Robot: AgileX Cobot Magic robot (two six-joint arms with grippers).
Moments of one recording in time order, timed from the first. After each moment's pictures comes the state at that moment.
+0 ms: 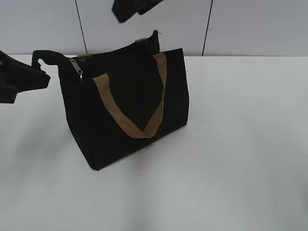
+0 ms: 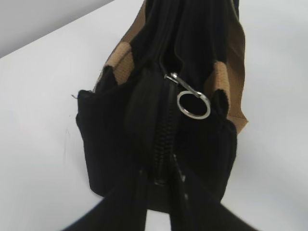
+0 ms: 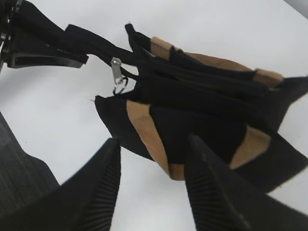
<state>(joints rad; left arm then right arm) -0.07 1.28 -0.73 -1.18 0.60 1.58 0.65 1.76 -1.80 0.32 1.04 -0.33</state>
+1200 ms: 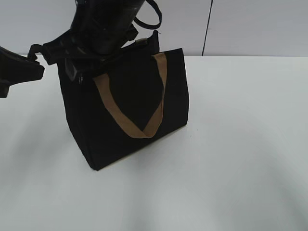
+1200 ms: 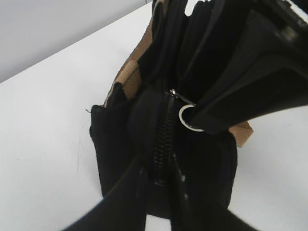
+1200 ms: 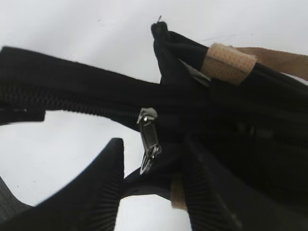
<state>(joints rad) -0.07 1.22 -0.73 -1.17 0.59 1.57 0.80 2.07 -1.91 0.20 0.91 -0.07</state>
